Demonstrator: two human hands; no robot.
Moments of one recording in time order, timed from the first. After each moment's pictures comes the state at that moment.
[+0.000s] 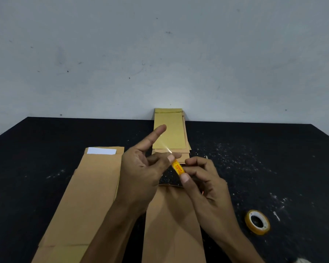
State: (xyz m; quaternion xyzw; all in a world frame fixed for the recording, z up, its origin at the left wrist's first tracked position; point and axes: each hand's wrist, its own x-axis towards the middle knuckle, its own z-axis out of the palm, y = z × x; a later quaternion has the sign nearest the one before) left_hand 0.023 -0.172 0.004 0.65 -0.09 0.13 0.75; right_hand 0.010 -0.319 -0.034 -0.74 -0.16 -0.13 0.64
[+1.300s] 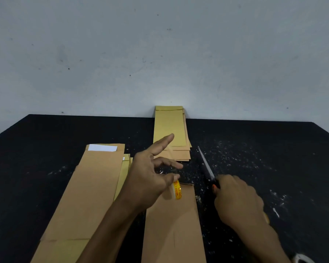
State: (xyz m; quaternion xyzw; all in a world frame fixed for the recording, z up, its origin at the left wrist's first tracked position) left_hand 0.026 -0.168 -0.009 0.76 -0.12 0.05 0.64; right_hand 0.012 -0.355 -0.017 -0.99 0.07 0.03 0.11
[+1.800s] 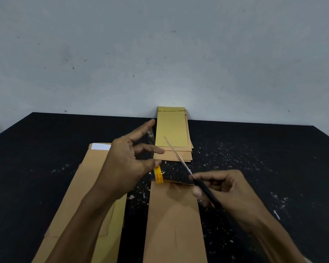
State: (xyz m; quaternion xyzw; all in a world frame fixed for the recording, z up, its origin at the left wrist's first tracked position) left_hand 0.031 -0.127 0.011 0.75 -0.12 0.10 0.64; right_hand 0.012 -0.362 -0.009 -0.74 -0.09 0.10 0.66
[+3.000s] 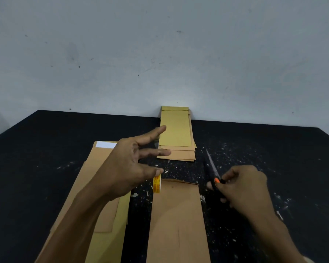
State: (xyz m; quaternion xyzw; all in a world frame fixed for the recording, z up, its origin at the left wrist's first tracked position) left_hand 0.020 -0.114 0.015 0.75 -0.18 0.00 0.64; right_hand 0.027 -0.369 -0.018 -0.91 0.11 -0.04 0.40
